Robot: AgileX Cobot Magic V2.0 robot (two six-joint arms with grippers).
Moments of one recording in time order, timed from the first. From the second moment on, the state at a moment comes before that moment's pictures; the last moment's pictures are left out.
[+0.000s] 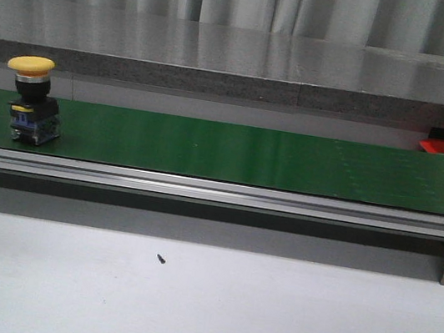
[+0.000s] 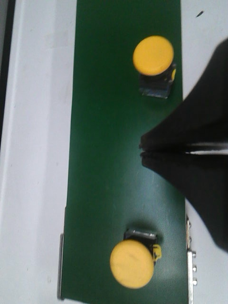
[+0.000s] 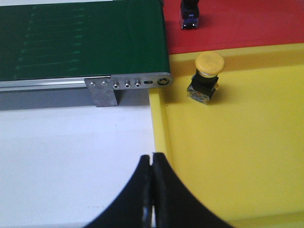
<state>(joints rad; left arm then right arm) 0.08 1.36 -1.24 -0.30 0.89 0.20 -0.08 0.37 -0.47 0.01 0.78 0.06</state>
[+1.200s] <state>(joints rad) -0.02 0.47 -0.68 -0.30 0.94 0.20 -0.08 0.40 -0.48 -0.04 0.76 0.04</state>
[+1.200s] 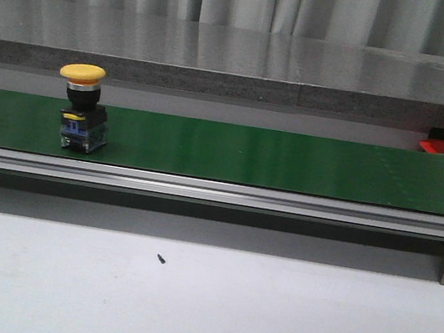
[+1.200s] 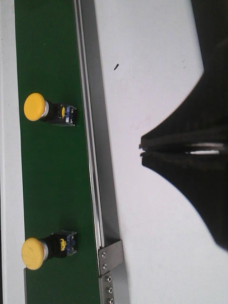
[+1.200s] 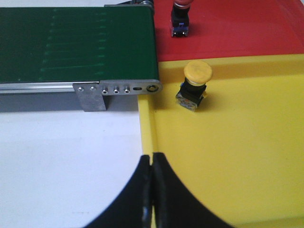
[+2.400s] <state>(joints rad) -0.02 0.43 -0.67 -0.30 0.95 0.20 0.45 1.44 -1.32 0.05 0.97 0.01</state>
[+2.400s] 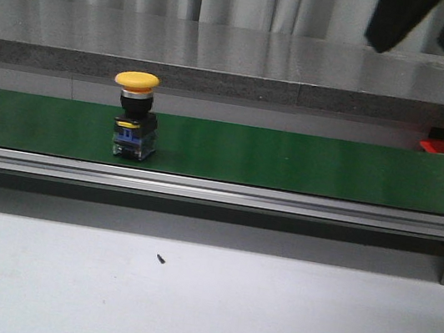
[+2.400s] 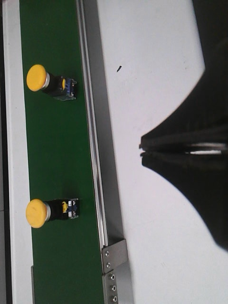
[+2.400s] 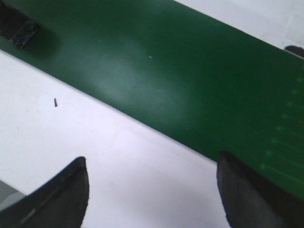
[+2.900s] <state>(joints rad) -0.02 0.43 -0.67 -0.30 0.95 0.20 0.64 1.83 -1.66 0.07 1.05 -0.12</state>
